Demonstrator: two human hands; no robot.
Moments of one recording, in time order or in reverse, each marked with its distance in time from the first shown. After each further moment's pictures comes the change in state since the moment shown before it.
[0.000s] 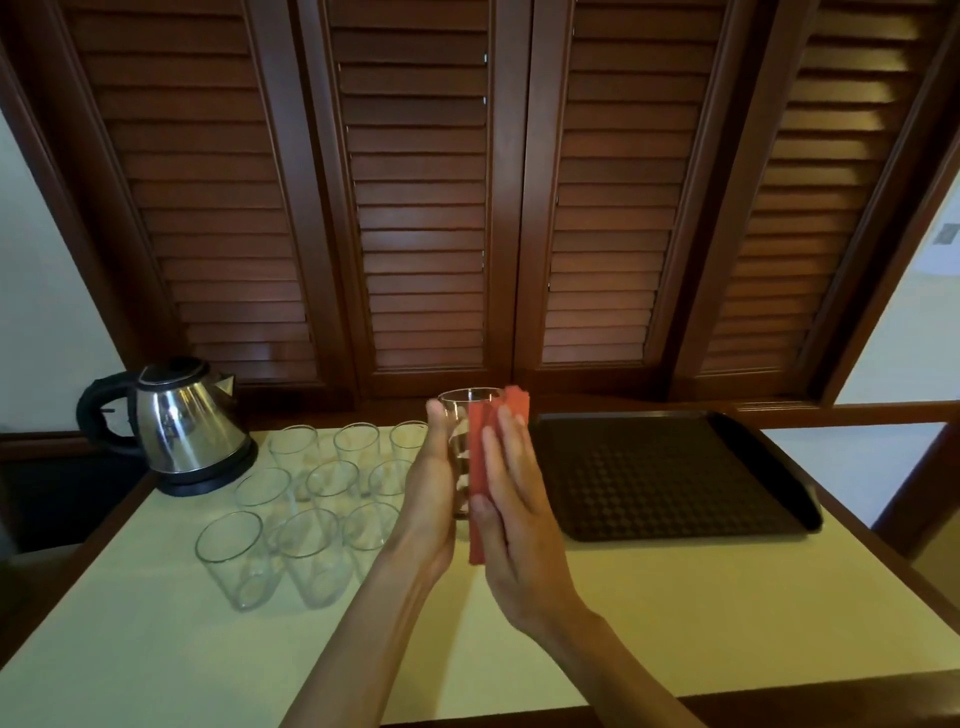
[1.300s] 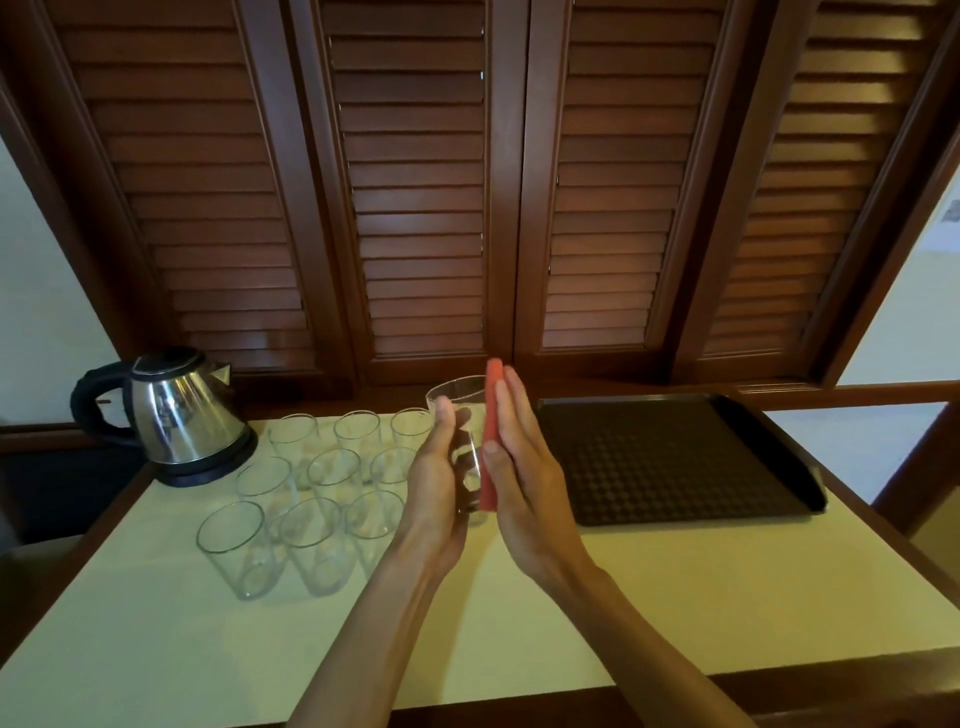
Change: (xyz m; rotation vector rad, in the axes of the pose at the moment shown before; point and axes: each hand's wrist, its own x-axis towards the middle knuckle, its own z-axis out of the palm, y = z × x) left_hand 0.003 -0.005 -0.002 -0.123 -0.017 -0.012; right_hand 0.027 -0.002 -0.009 0.116 -0.022 0.200
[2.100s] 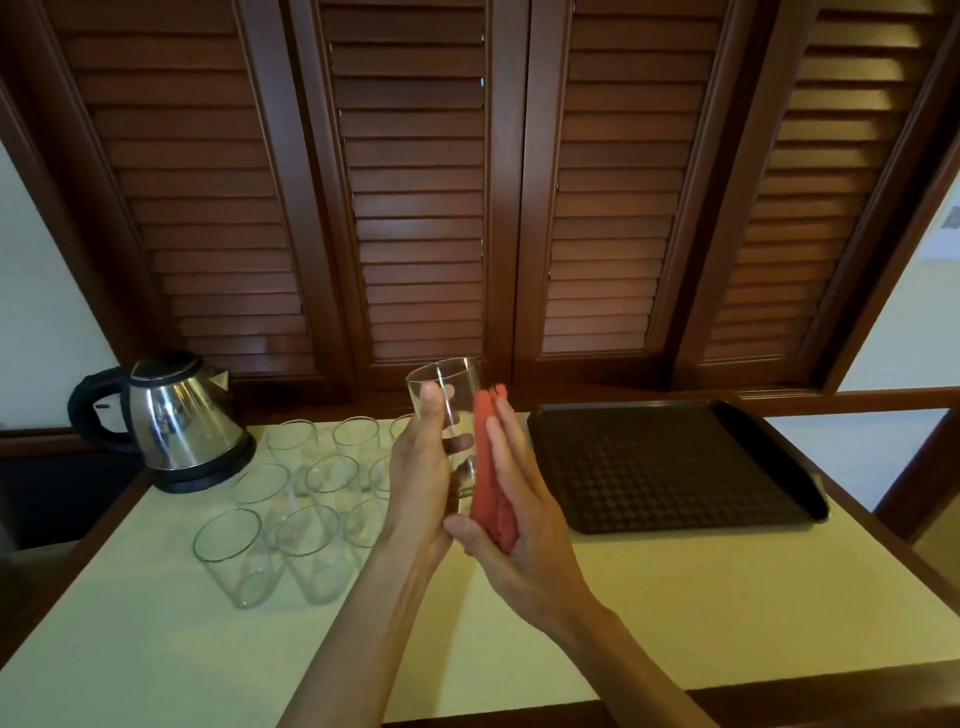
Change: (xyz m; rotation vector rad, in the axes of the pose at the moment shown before) left_hand 0.001 0.017 0.001 0.047 0.059 0.153; right_hand -0.023 0.012 0.002 0.052 -0.072 -0.163
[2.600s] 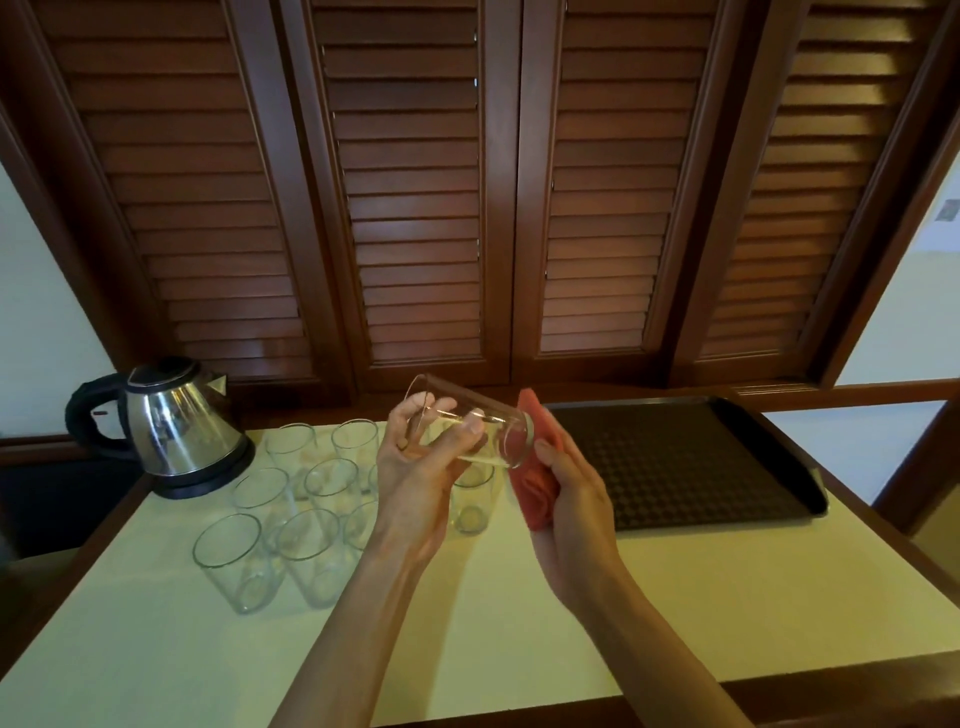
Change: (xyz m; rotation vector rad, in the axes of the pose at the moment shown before) left_hand 0.014 -0.015 -0.012 -0.191 0.052 0.049; right_hand 0.019 -0.021 -0.025 0.917 0.346 0.692
